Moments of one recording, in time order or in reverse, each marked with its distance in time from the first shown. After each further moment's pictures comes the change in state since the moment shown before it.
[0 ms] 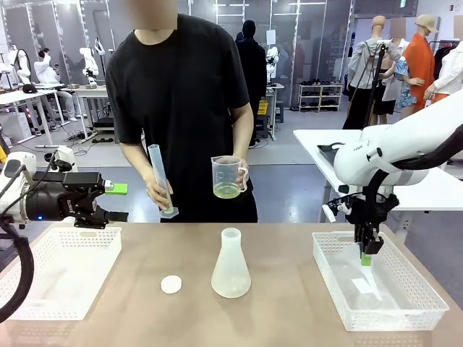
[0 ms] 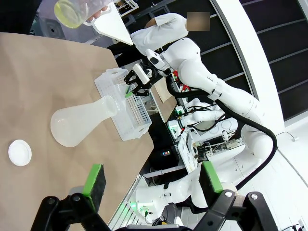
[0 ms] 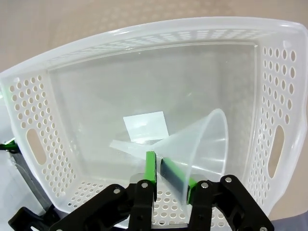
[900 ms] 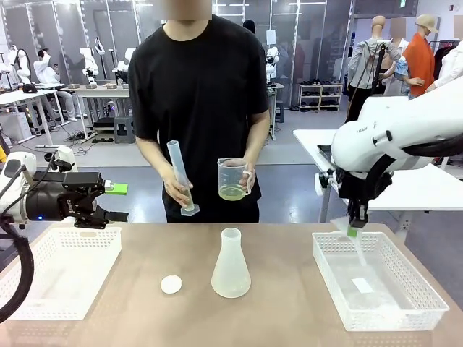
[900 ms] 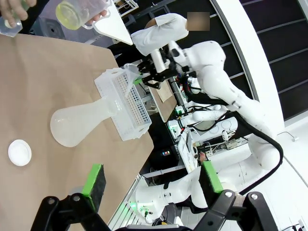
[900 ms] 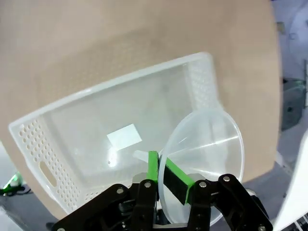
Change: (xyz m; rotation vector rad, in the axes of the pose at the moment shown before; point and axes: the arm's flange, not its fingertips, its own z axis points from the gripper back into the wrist) left arm 0.000 0.000 0.000 0.000 0.000 0.000; right arm 0.033 0.045 0.080 -0.305 -0.074 -0.166
